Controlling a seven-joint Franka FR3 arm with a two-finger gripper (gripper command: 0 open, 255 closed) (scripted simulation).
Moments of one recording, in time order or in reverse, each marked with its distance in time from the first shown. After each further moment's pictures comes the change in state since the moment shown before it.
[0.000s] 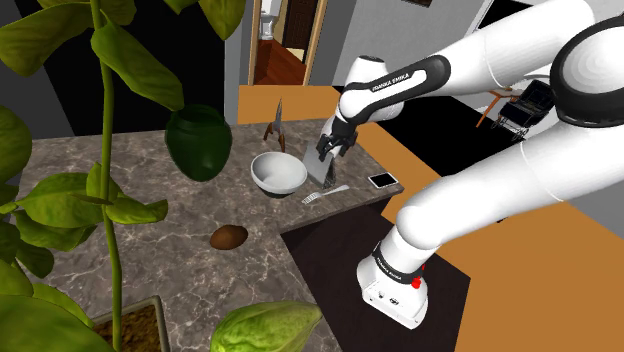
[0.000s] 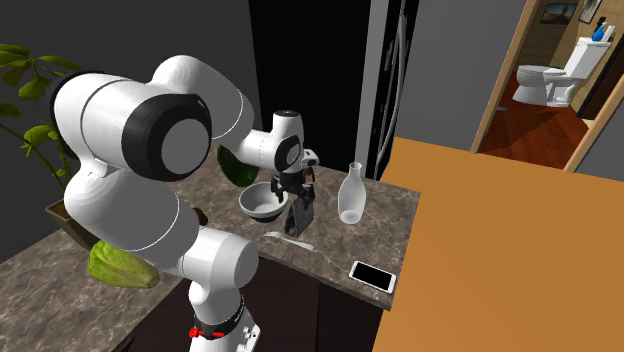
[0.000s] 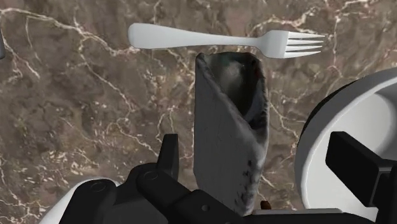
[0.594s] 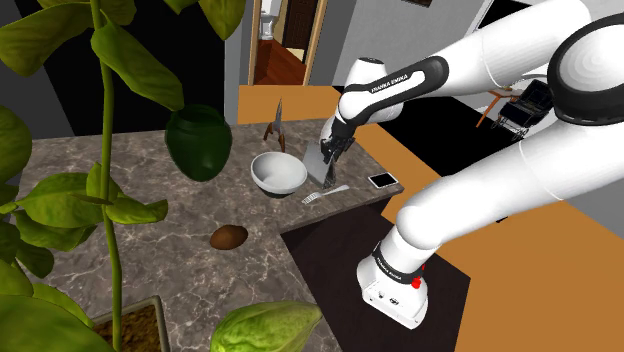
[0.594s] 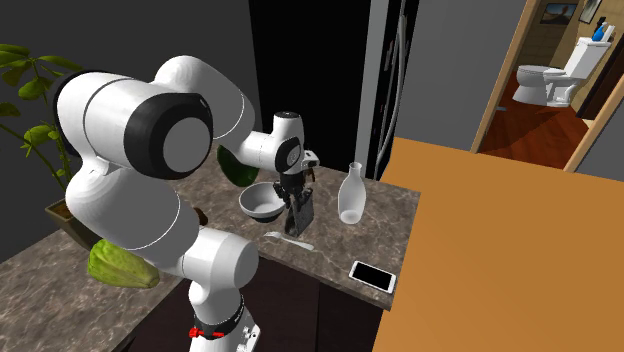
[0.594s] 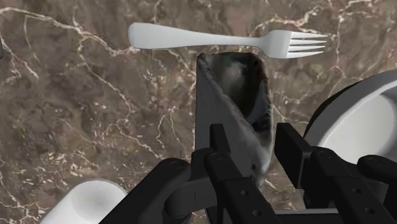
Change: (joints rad) arm -0.001 0.011 -0.003 -0.004 0.000 0.015 -0.003
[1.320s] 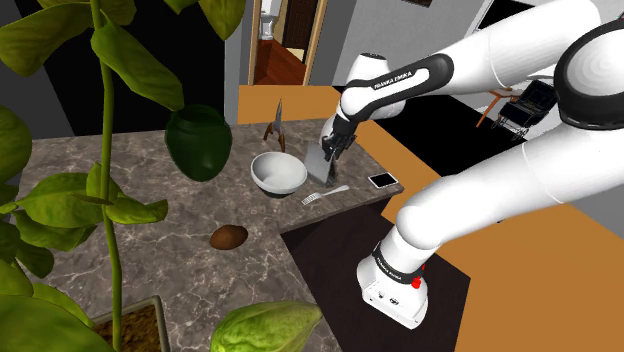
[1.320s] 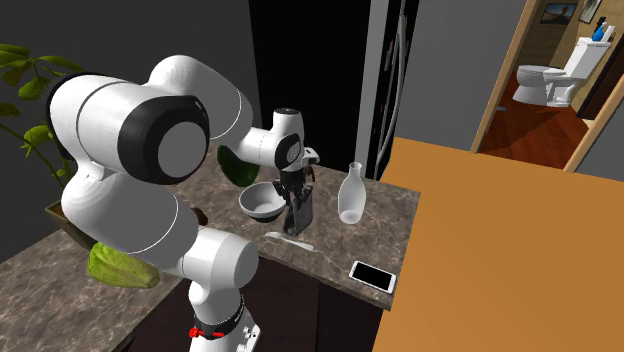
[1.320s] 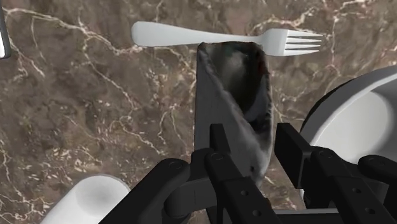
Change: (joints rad) arm -0.002 -0.027 0.003 0.011 -0.002 -0.038 0.000
